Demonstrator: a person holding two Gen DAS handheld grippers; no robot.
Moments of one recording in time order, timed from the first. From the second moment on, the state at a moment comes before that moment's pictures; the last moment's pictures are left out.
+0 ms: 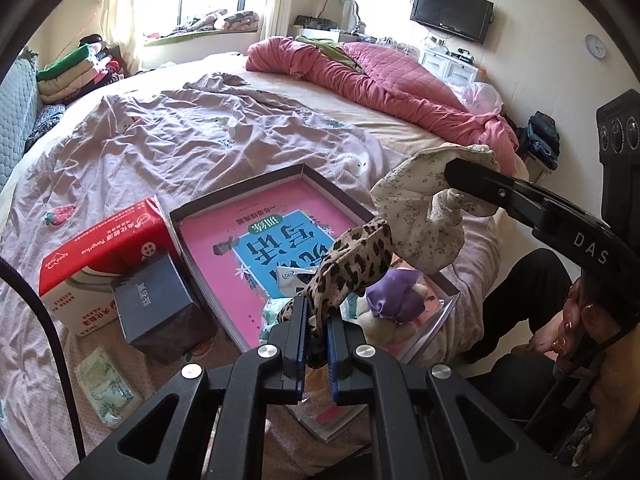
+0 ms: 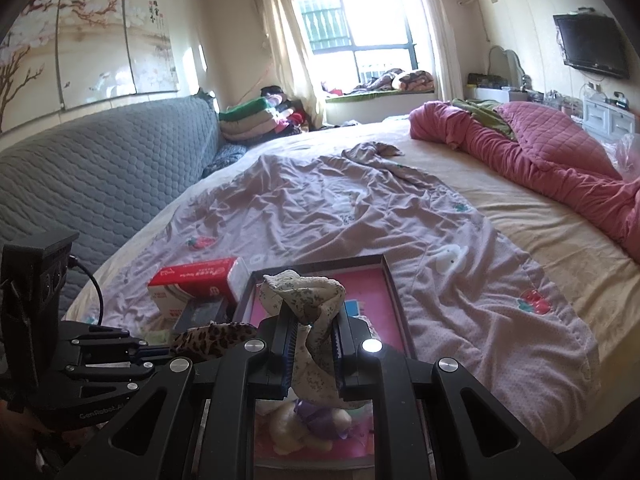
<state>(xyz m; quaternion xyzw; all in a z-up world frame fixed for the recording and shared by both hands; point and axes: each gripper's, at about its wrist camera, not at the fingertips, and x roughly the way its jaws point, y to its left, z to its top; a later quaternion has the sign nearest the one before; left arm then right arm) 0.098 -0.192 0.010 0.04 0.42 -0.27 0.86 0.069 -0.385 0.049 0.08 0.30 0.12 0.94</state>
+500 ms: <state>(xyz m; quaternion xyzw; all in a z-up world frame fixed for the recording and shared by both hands) 0.113 -0.206 -0.013 0.05 0.44 -0.26 0.86 0.098 -0.386 0.013 0.10 0.34 0.12 0.93</state>
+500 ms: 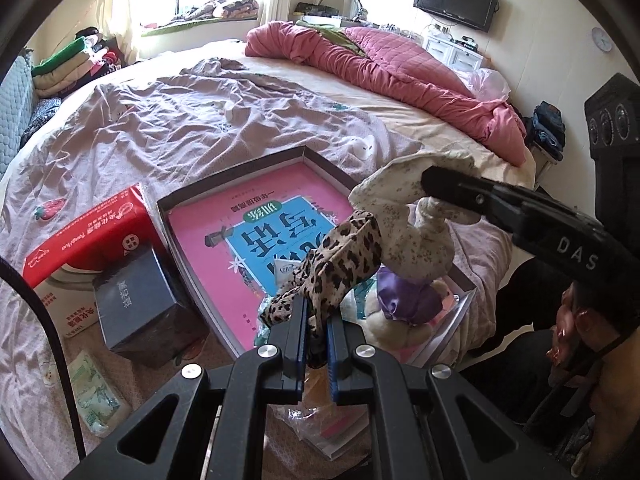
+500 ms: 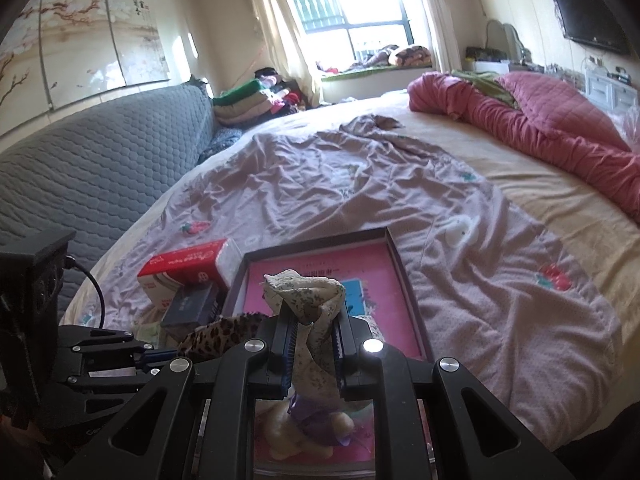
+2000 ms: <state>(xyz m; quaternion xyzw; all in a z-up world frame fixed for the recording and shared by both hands) 0.115 -0.218 -0.042 0.06 0.47 -0.26 0.84 0.107 -0.404 -0.028 0.09 0.39 0.04 0.91</state>
